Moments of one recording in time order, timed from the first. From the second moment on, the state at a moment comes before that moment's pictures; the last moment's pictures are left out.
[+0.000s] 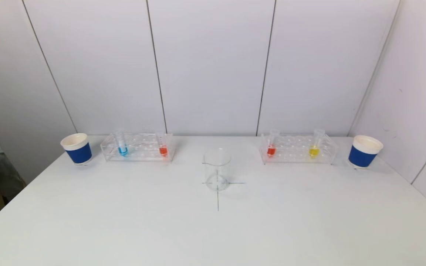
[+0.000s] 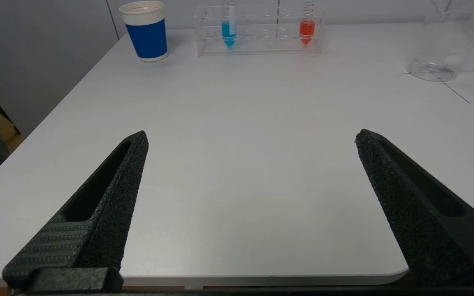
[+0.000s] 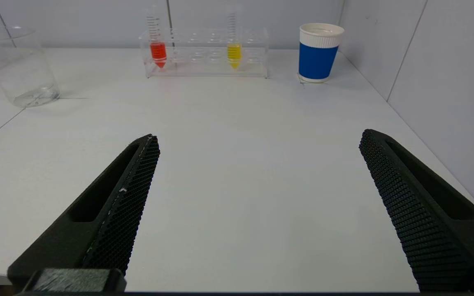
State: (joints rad) left arm -0.01 0.00 0.00 0.01 0.00 0.00; right arm 0.01 0.00 0.00 -0.01 -0.03 0.00
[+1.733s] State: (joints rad) left arm -0.01 0.00 0.00 0.01 0.00 0.00; right arm 0.01 0.13 -0.39 0.12 0.03 -0.01
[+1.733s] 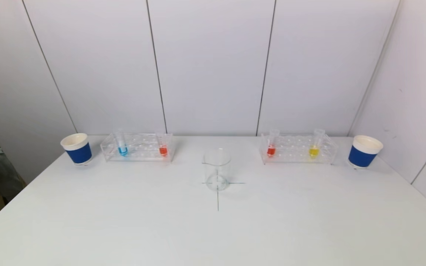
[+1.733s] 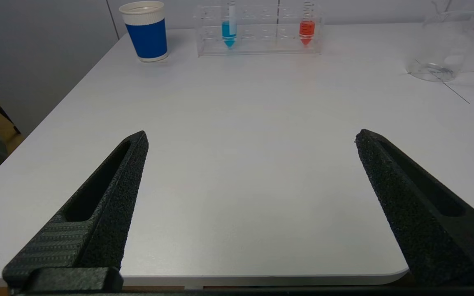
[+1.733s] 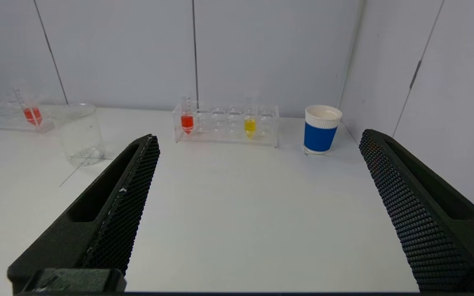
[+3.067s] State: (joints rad) left arm -0.01 0.00 0.00 0.01 0.00 0.00; right arm 0.07 1.19 -0.76 -0.45 0.28 0.03
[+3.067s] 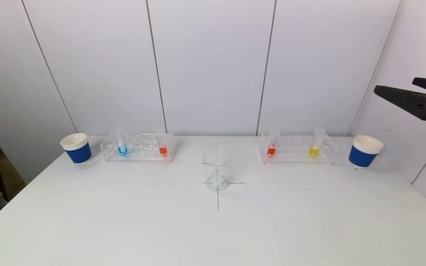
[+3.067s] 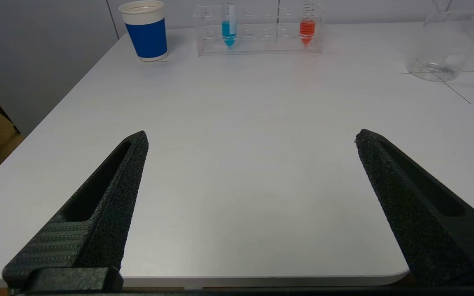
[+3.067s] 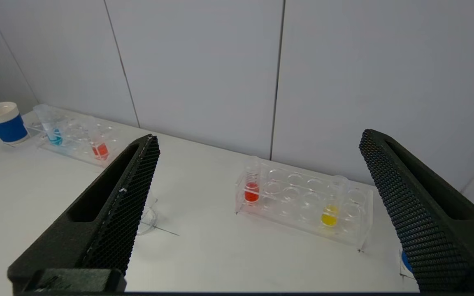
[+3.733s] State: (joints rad) left arm -0.01 0.00 0.00 0.01 0.00 0.00; right arm 0.12 1.67 -0.65 -1.01 0.27 0.03
